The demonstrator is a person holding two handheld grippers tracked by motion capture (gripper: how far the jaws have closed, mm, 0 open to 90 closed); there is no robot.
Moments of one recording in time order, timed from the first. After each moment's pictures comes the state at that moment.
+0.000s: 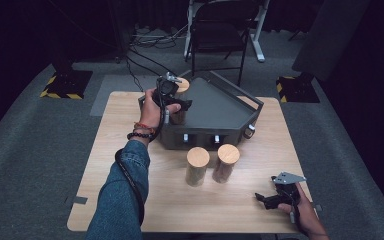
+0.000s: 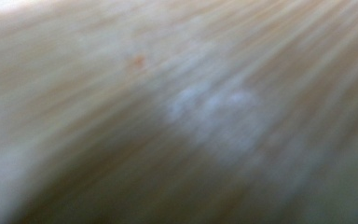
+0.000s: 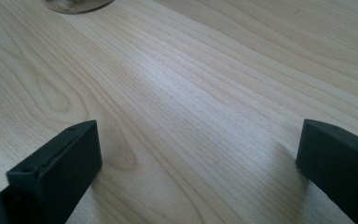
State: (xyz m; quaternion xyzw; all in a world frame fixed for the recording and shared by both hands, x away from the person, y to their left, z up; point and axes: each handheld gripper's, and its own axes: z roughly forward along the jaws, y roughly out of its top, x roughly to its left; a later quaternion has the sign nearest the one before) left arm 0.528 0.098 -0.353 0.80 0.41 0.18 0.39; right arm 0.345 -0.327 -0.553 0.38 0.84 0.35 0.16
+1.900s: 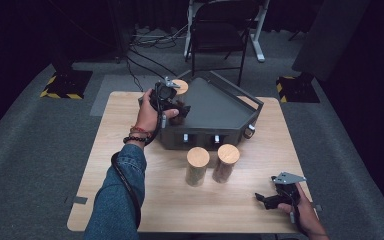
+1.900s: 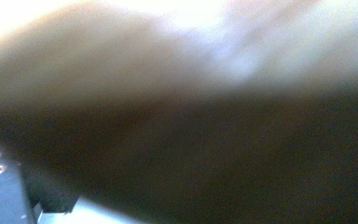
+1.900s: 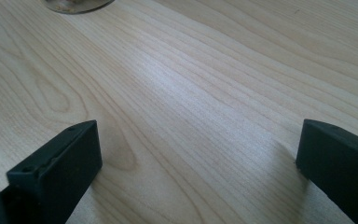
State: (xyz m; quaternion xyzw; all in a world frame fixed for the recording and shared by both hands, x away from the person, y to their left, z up) left arm 0.521 0.103 -0.362 0.81 0.40 0.21 0.37; right arm 0.345 -0.327 -0.553 0.38 0.84 0.35 0.16
